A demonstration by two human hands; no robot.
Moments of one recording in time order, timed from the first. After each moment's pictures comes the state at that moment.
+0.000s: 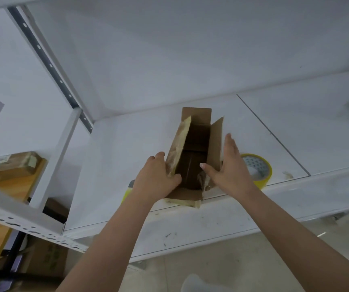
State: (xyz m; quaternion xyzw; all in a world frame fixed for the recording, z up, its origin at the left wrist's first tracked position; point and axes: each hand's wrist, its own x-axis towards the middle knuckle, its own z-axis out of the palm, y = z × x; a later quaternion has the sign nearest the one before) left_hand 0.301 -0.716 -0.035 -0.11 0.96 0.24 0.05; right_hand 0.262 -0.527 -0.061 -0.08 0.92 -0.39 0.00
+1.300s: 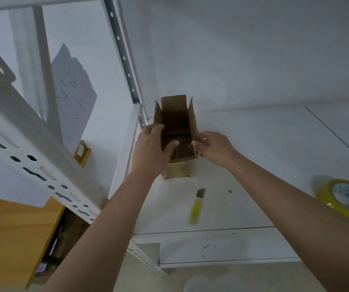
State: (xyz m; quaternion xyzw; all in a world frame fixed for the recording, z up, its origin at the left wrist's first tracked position) left_hand 0.272 -0.931 -0.026 -0.13 0.94 0.24 -0.19; right_hand 0.187 -0.766 -0.036 -0.21 0.91 -0.34 0.09
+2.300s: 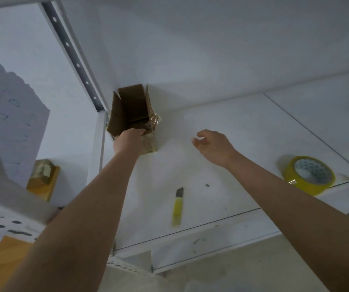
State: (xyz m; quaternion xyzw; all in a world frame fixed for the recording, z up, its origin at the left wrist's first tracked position) left_hand 0.176 -0.947 -0.049 -0.17 0.97 0.18 -0.02; right_hand 0.183 -0.705 -0.048 -0.09 0.93 -0.34 0.07
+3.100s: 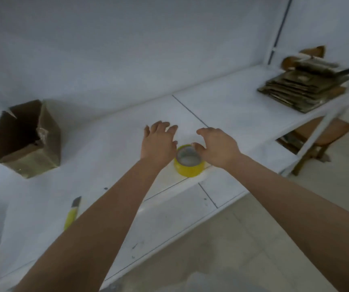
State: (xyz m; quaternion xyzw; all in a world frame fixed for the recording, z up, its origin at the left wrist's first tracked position) left_hand 0.218 -0.583 -0.047 0.19 0.97 0.06 -0.11; right_hand 0.260 -0.410 -0.038 -0.03 0.99 -0.16 -0.05
